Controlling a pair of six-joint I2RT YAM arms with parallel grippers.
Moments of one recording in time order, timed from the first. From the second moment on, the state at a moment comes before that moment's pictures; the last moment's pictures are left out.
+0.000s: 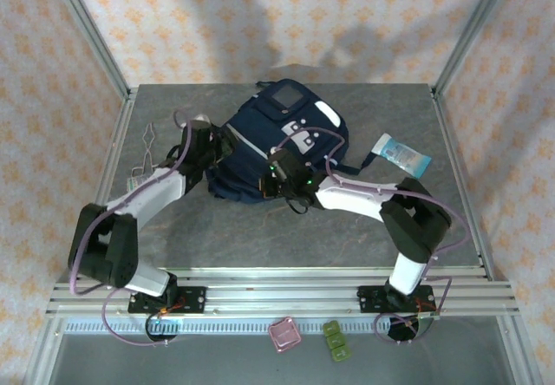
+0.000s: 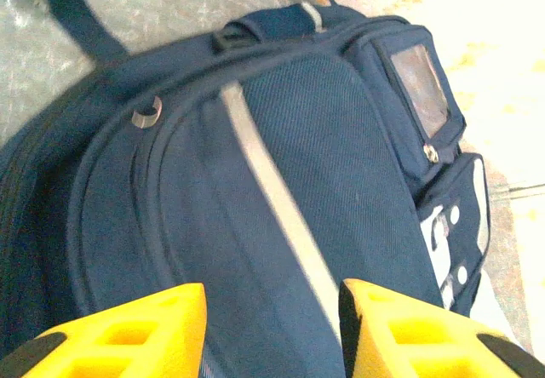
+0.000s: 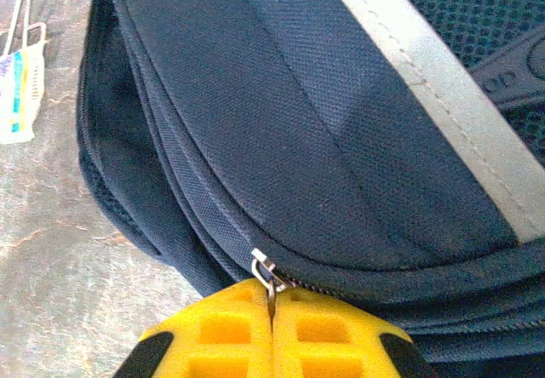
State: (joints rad) left arm -0.26 1.43 0.86 -0.01 0.05 -0.85; right arm 0.85 1.75 1.10 -0.12 -0.02 0.65
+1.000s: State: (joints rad) left arm -0.46 1.55 0.77 0.11 0.04 -0.98; right arm 0.82 1.73 1.05 -0.12 0.00 0.62
